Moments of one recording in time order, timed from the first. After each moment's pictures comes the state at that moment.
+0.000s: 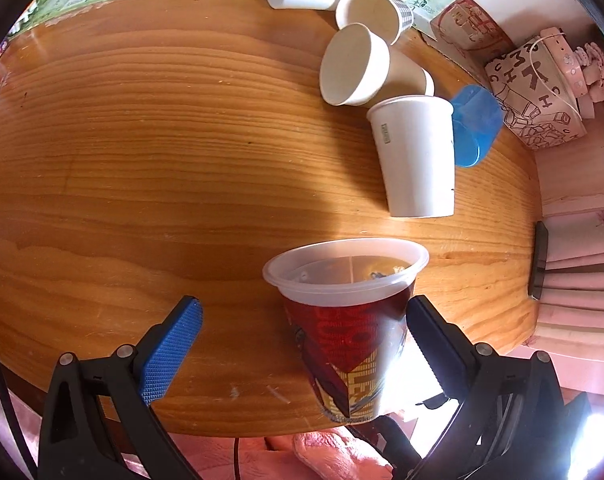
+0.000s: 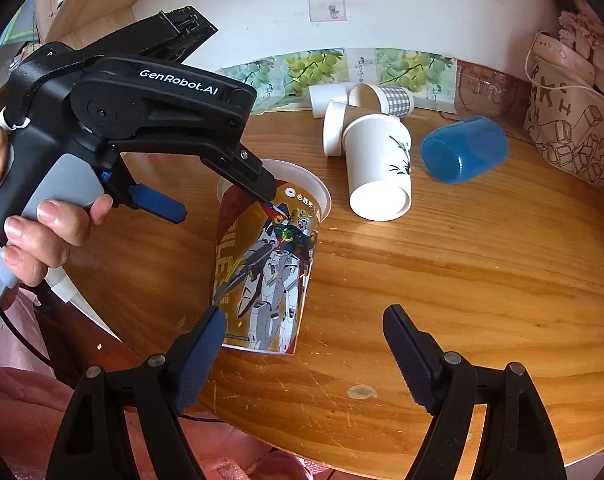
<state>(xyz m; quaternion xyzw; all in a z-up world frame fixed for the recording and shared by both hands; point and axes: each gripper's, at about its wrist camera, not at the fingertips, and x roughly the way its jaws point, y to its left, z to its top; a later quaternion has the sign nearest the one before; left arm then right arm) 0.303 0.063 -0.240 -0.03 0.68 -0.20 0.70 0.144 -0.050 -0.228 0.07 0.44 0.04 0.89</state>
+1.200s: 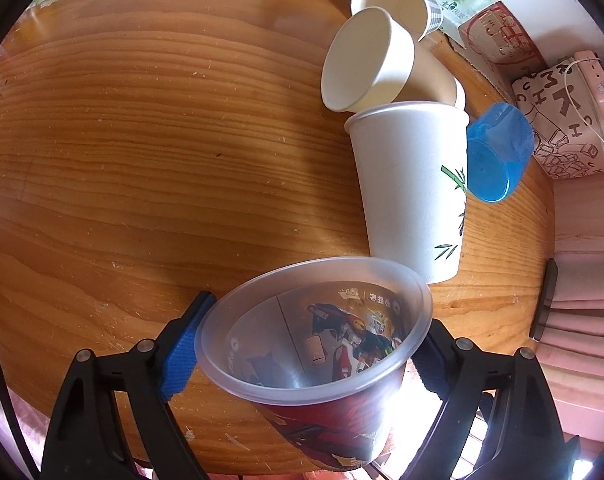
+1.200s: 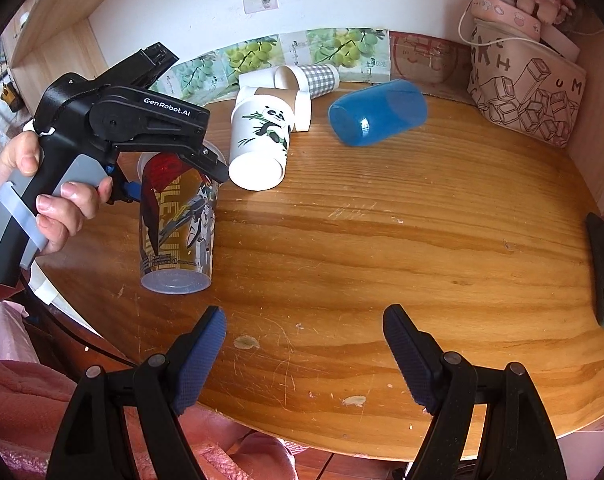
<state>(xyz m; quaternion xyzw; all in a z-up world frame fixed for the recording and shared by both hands) 0.325 0.028 -0.270 -0.05 0.69 -0.16 0.70 0.121 -0.107 -0.236 0.08 0.46 0.00 0.88</state>
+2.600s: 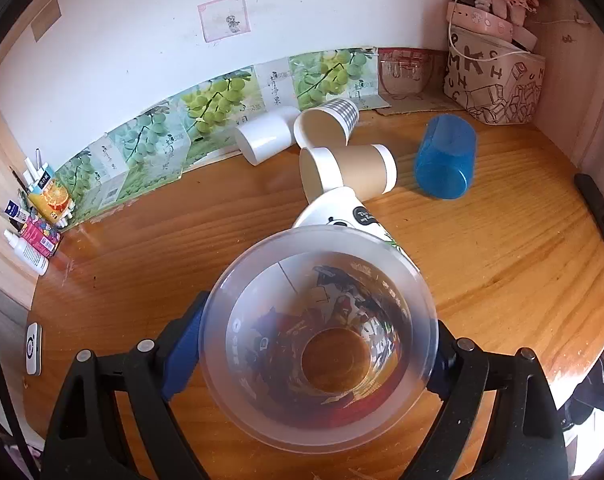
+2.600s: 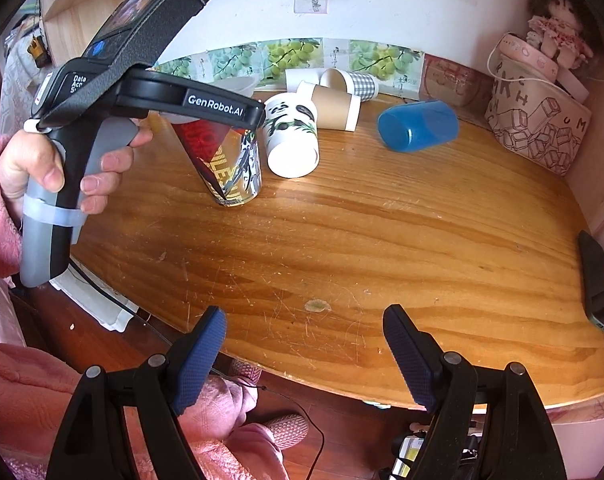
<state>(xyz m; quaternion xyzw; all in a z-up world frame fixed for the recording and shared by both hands) 0.258 0.028 -0.207 0.19 0.41 -0.21 0.87 0.090 -0.044 -0.225 0.02 0.46 -0.01 0.89</state>
